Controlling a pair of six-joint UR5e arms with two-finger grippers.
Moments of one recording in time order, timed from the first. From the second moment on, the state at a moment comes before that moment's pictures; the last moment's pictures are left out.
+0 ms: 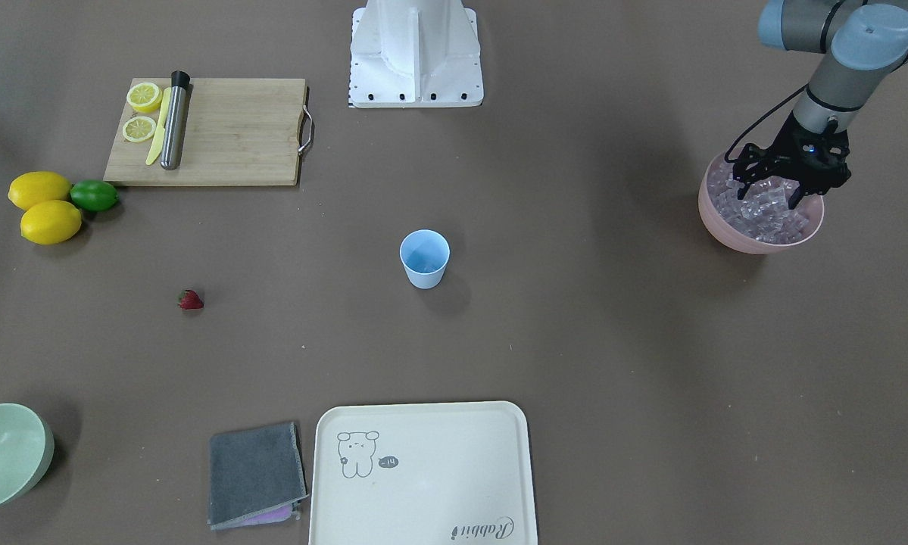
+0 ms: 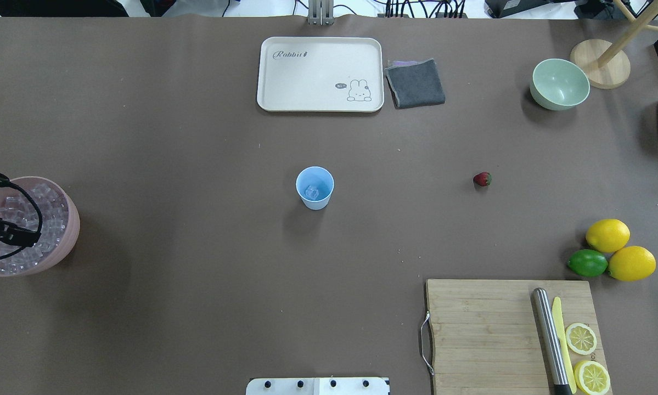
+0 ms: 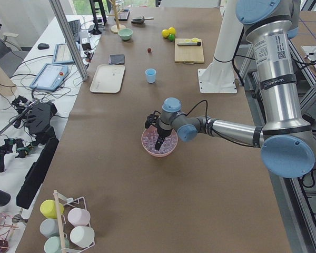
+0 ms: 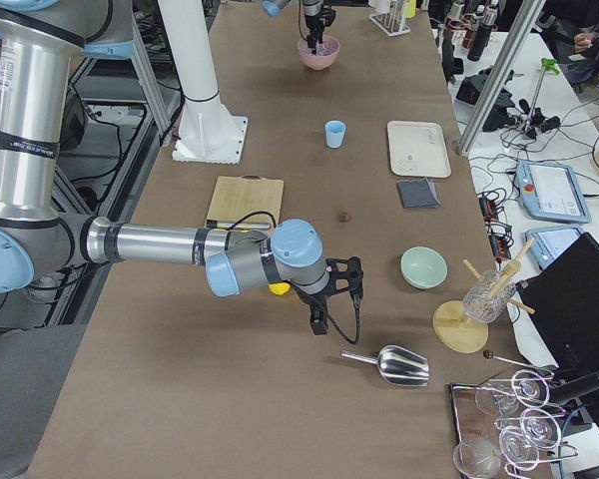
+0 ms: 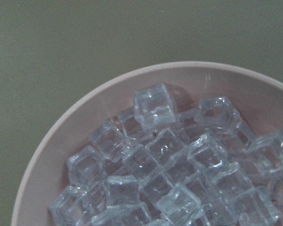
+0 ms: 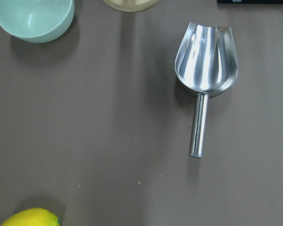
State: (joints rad) left arm -0.80 -1.32 -1.88 -2.20 -1.92 -0.63; right arm 1.56 -1.79 1.76 -1.21 2.38 0.20
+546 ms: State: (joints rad) left arm -0.80 -1.32 -1.87 -2.20 -1.92 -0.62; right arm 1.56 -1.79 1.76 -1.21 2.38 0.20
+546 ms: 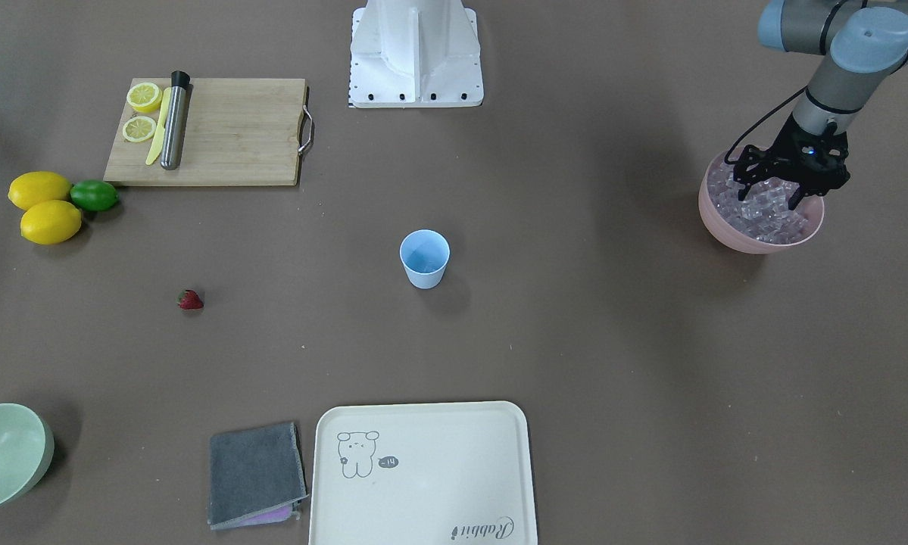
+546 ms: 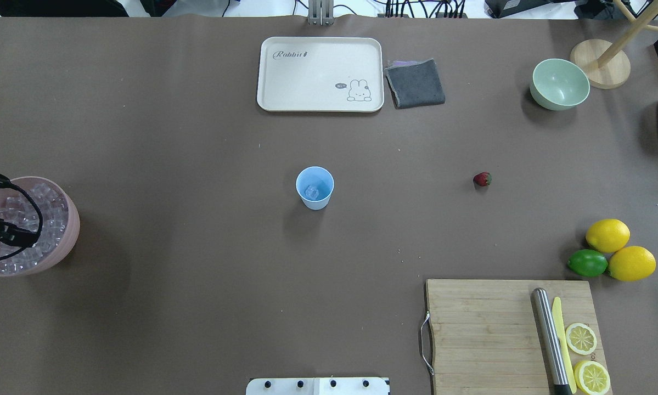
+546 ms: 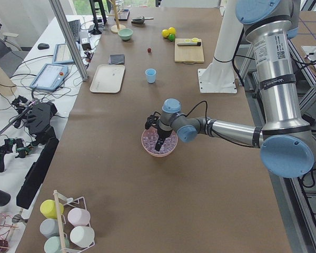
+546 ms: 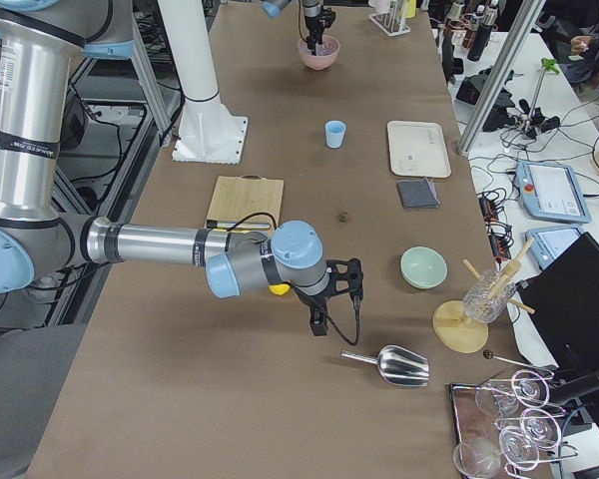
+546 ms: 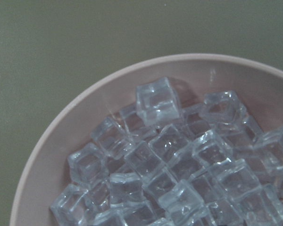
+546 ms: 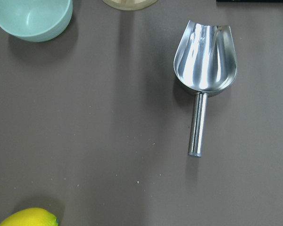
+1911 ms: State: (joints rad) left arm -0.86 -1.36 -1.88 -2.19 -2.03 -0.59; right arm 1.56 -1.79 1.76 -1.21 2.38 0.20
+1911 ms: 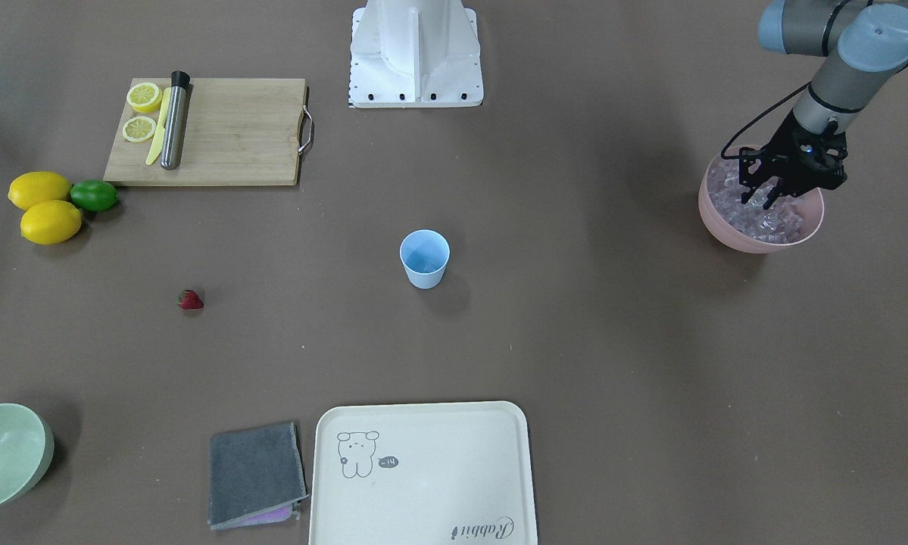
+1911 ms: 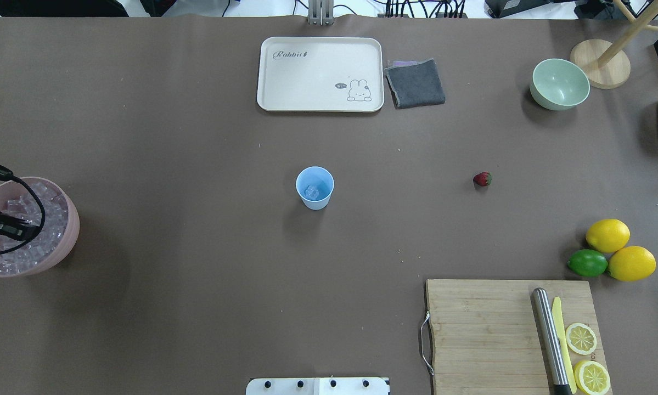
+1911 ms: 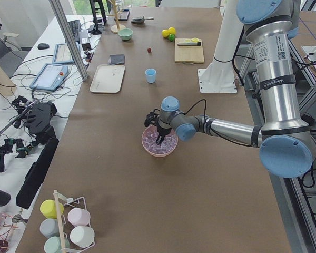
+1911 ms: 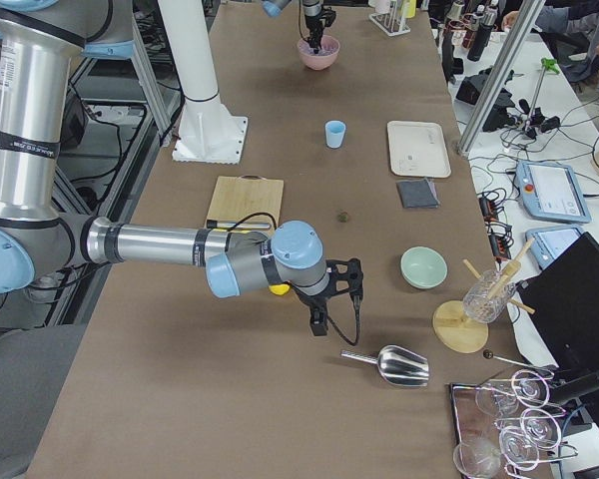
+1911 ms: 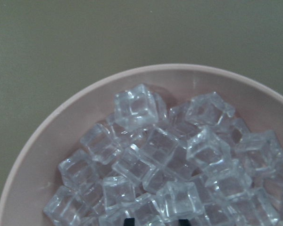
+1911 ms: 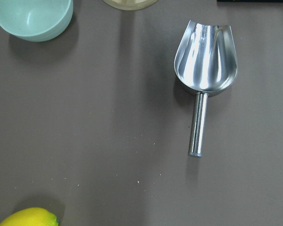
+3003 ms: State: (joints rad) left arm -0.94 -1.82 -1.84 -2.03 -2.23 -0.86; right arm 1.56 -1.79 1.76 -1.21 2.38 0.20
